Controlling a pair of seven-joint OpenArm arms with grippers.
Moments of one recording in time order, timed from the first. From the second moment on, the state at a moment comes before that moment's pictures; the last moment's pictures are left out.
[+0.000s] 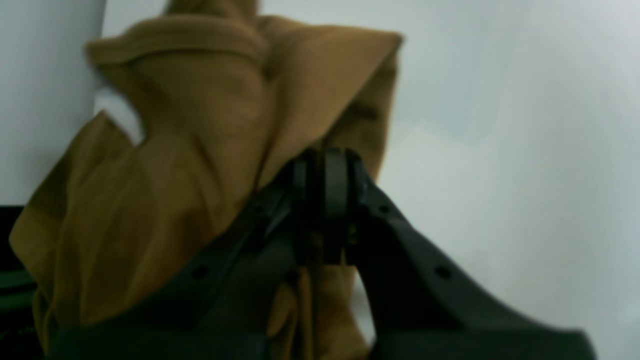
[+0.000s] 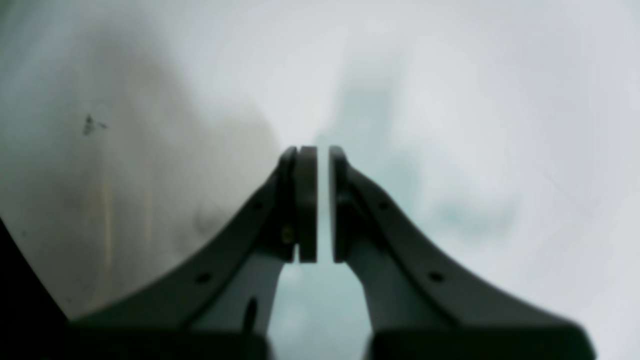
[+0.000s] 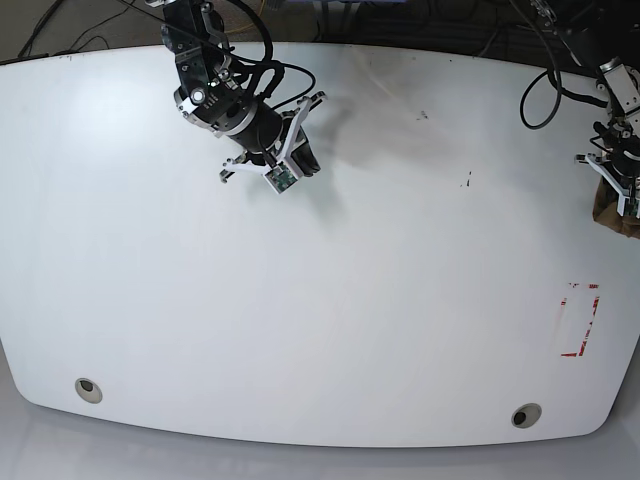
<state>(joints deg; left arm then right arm) 0.1 -21.2 -41.5 68.8 16.2 -37.6 18.3 -15.5 9.1 -12.8 107.9 10.3 23.8 -41.7</state>
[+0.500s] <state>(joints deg) 2.8 -12.4 -37.1 84.3 16.7 -42.3 15.7 -15.8 12.3 -12.9 111.9 9.7 22.3 -37.2</state>
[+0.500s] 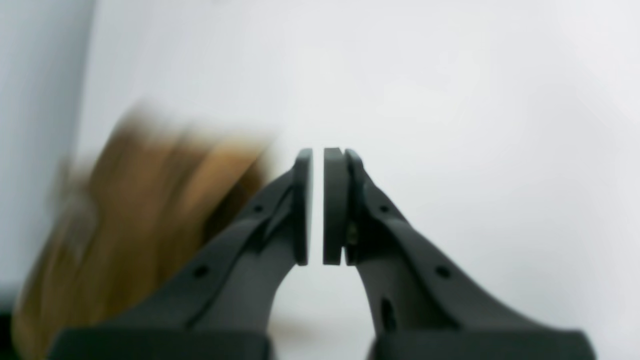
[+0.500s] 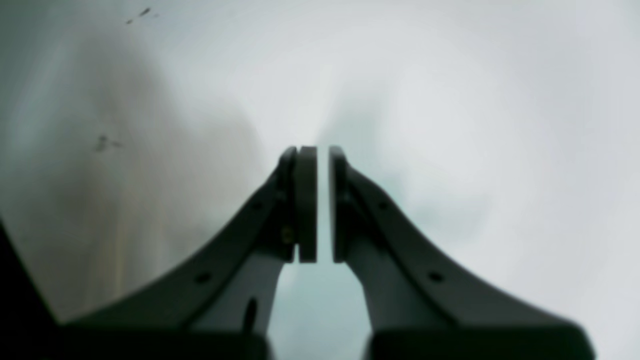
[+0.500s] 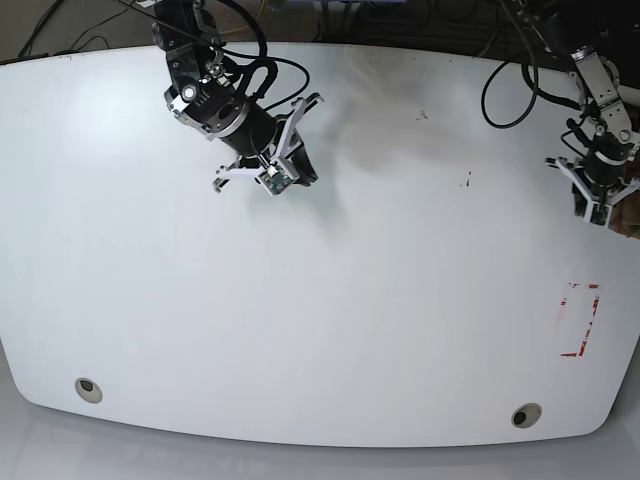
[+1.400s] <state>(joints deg) 20.3 6.7 -21.1 102.8 16.7 -42.0 -1.5 -23.1 12.9 6.9 110.3 -2.8 24.5 -18.7</state>
